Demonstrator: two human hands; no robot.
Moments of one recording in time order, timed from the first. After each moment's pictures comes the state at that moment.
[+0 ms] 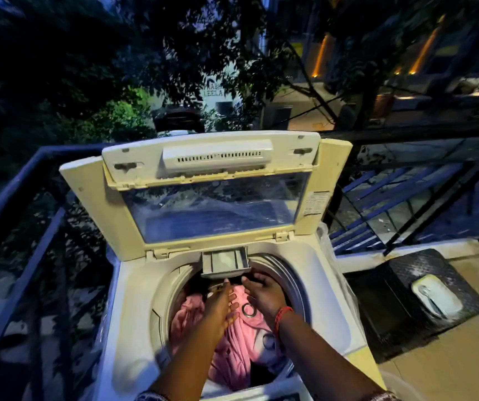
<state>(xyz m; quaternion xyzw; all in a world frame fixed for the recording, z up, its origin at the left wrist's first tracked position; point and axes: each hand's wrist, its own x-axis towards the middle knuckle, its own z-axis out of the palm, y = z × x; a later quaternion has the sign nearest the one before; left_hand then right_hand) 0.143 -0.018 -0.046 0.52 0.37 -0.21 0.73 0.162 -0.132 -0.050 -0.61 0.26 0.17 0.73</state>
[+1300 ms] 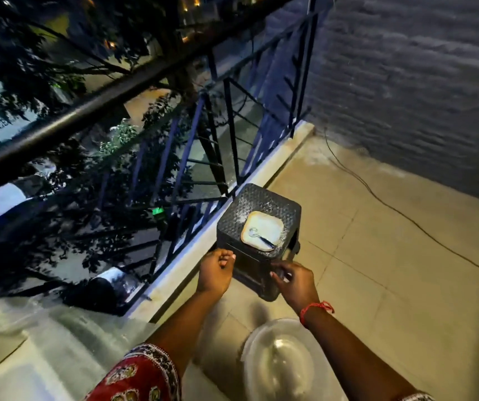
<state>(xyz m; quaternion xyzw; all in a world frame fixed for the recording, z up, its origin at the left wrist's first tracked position) 0.224 -0.564 -0.085 0.88 -0.16 -0.22 0.39 0.079 -0.691 -0.118 -0.80 0.39 -0.11 0.44</state>
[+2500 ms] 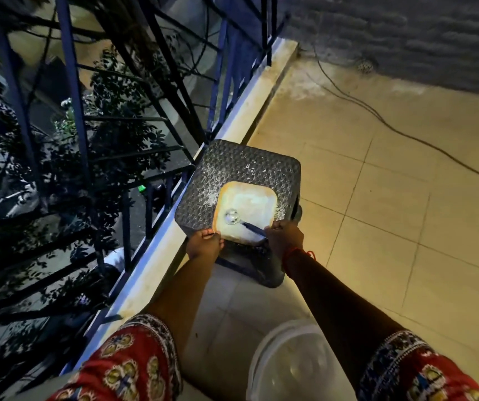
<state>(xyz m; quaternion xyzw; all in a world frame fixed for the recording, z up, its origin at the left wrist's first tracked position) 0.347 -0.715 -0.371 0.82 0.11 -0.33 0.45 0.215 -0.824 -0.345 -0.65 0.60 0.01 0.47</state>
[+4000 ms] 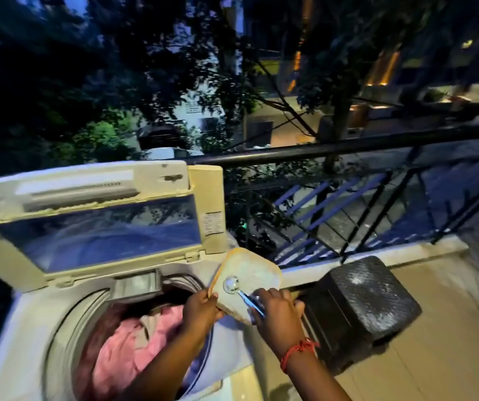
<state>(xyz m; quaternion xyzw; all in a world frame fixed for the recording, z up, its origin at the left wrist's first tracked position) 0.155 -0.222 0.012 0.64 0.25 -0.10 0.72 0.125 -0.388 0.048 -0.99 -0.01 -0.02 0.16</state>
